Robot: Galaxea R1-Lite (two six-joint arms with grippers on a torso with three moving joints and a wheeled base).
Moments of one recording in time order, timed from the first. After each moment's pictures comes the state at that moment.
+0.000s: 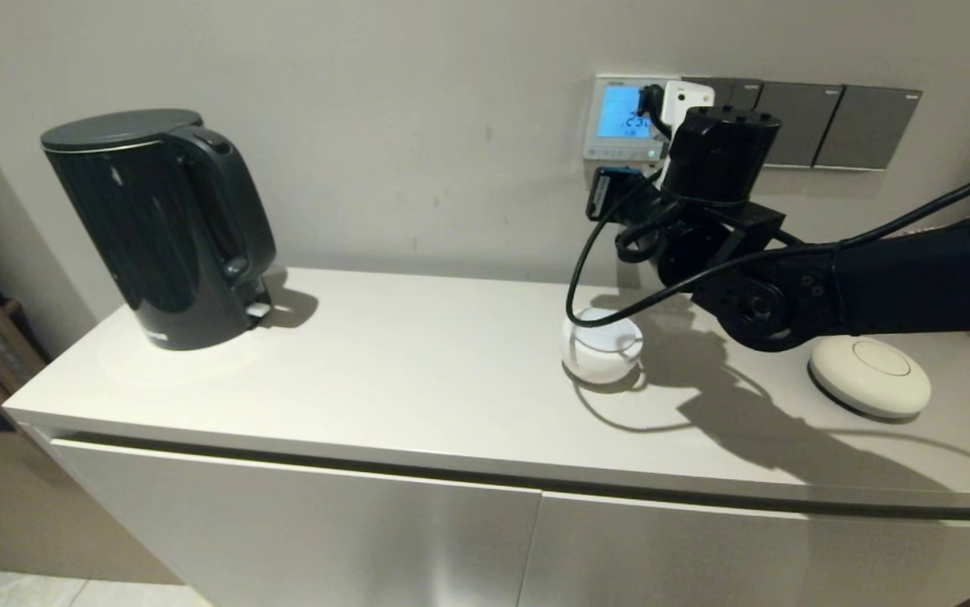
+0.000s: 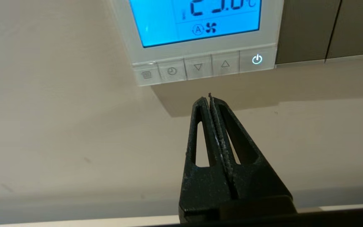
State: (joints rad) left arm 0.01 0.00 0.00 0.00 0.00 0.01; right arm 0.49 1.98 -1.50 -0.71 -0.53 0.01
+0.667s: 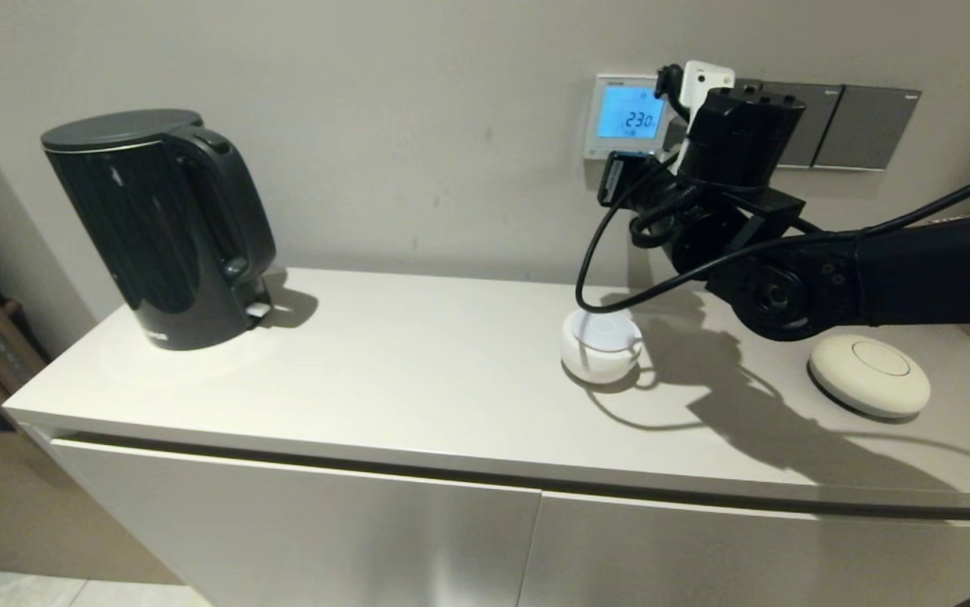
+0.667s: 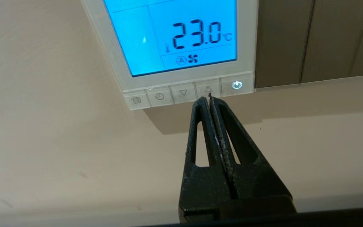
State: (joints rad) left arm 0.01 0.00 0.00 0.00 0.00 0.01; right arm 0.48 1.96 -1.52 -0.71 -0.53 0.01
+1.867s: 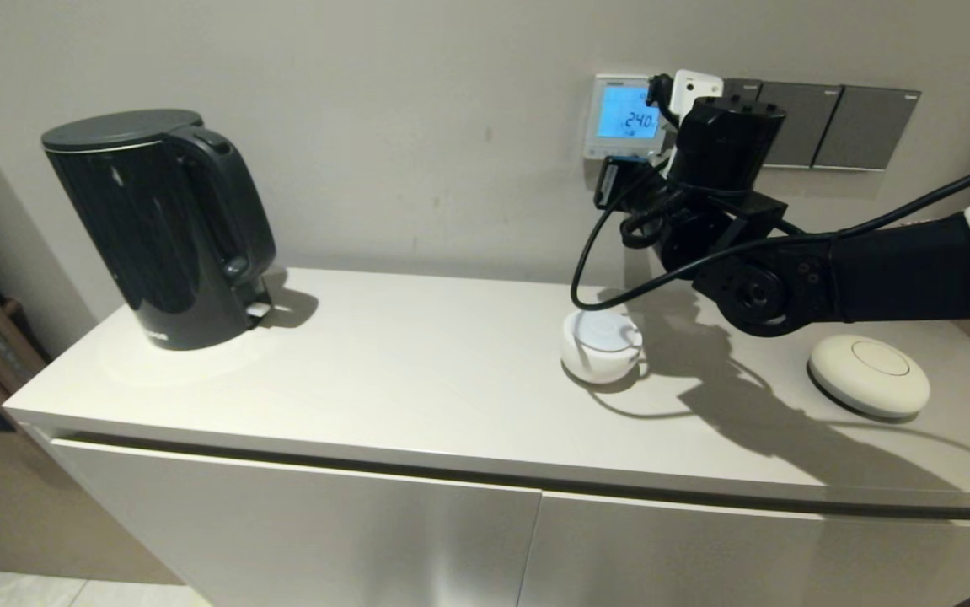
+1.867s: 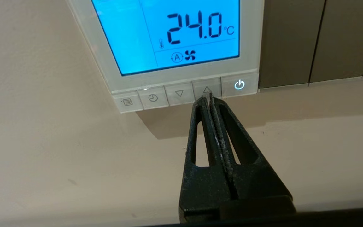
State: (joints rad) left arm 0.01 0.00 0.00 0.00 0.00 0.01; right arm 0.46 2.01 -1.56 -0.71 -0.53 0.01
